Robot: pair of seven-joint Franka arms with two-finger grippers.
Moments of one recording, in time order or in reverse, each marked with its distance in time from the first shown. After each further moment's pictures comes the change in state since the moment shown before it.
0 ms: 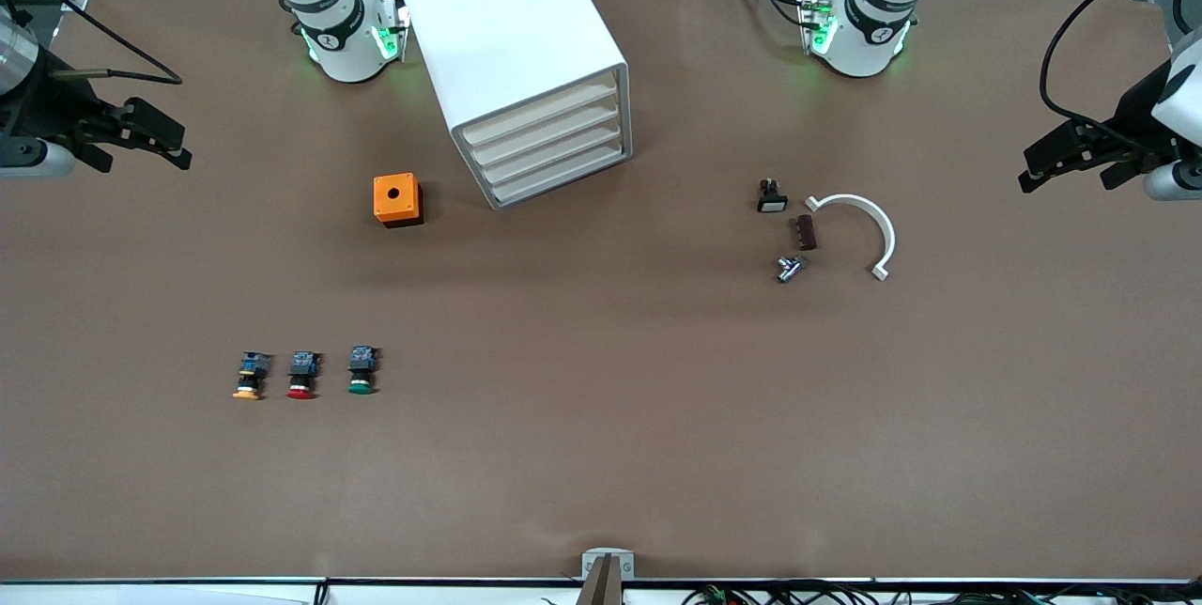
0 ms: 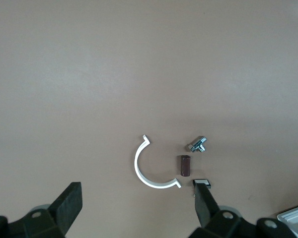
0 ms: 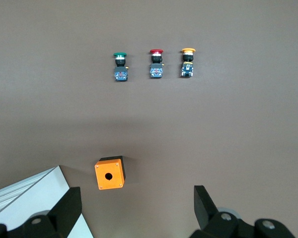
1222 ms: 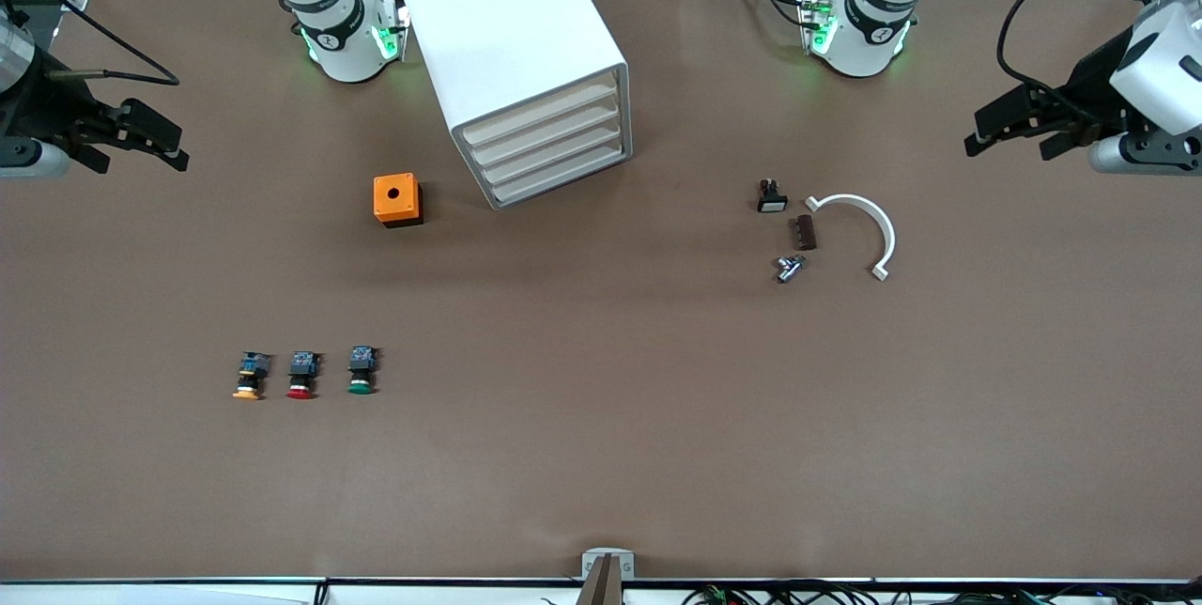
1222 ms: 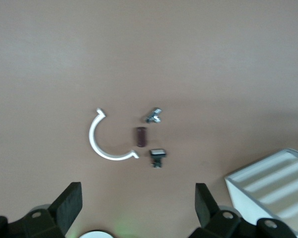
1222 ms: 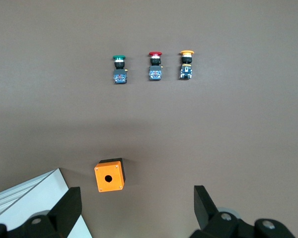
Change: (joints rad) left arm -0.006 0.000 -0.047 0.061 -0.189 -0.149 -0.052; right arm -0.001 -0.001 -0.003 0.000 0.000 0.011 0.003
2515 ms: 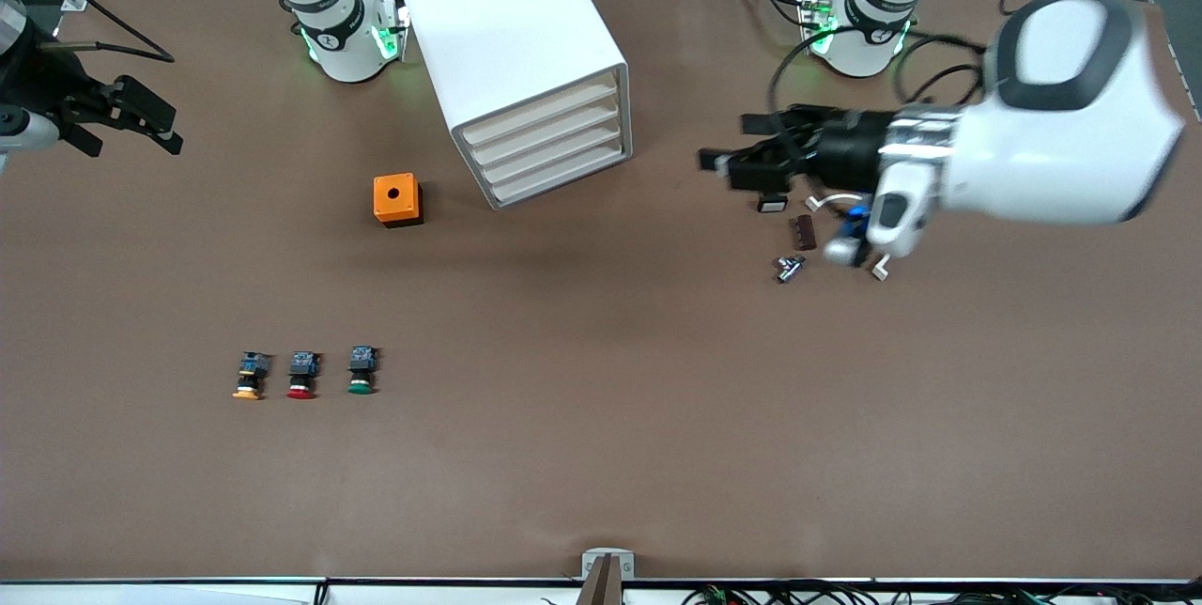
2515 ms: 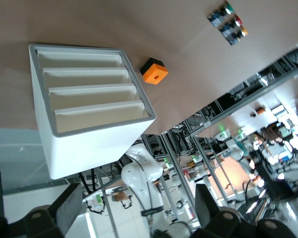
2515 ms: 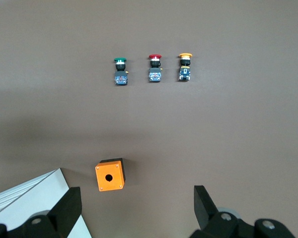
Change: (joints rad) left arm -0.191 0.371 -0.074 0.157 -0.784 0.062 -0.845; right arm 0.000 -0.058 0.001 -0.029 -0.001 0.002 0.000
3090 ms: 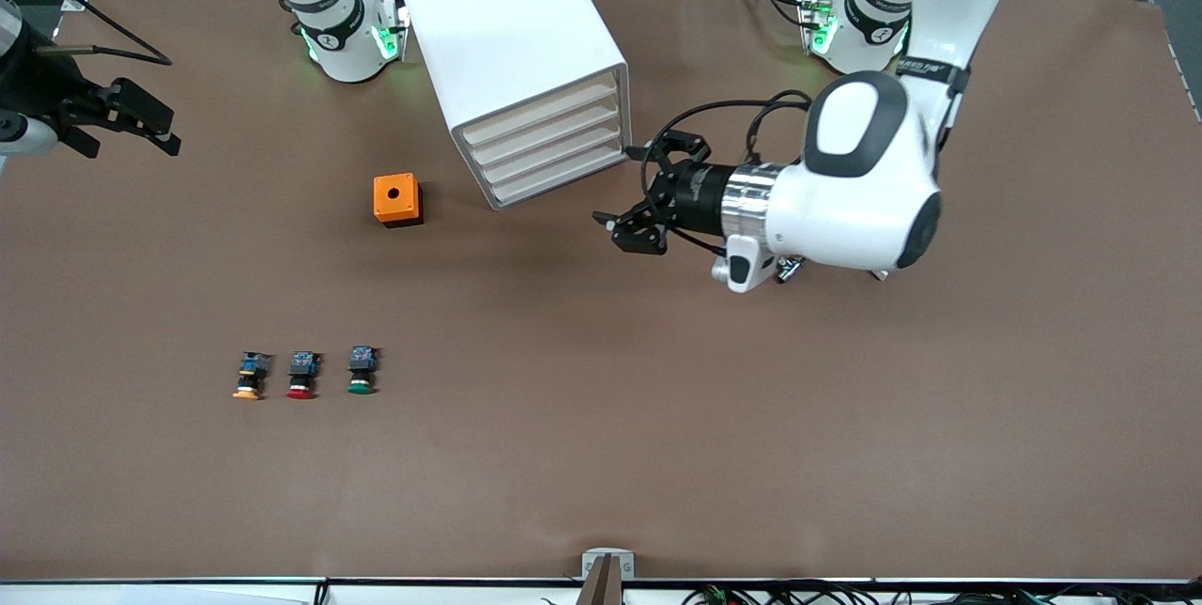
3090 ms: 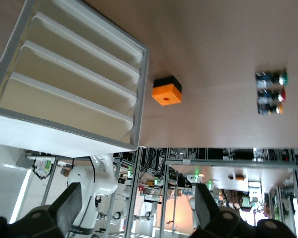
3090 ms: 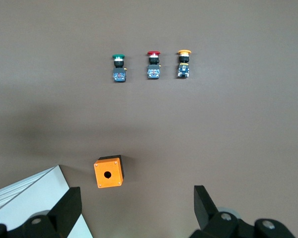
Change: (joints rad) left arm -0.175 0.174 0.002 0.024 -0.001 0.190 -0.527; right arm 0.000 0.023 0.001 0.026 -0.009 -0.027 0.000
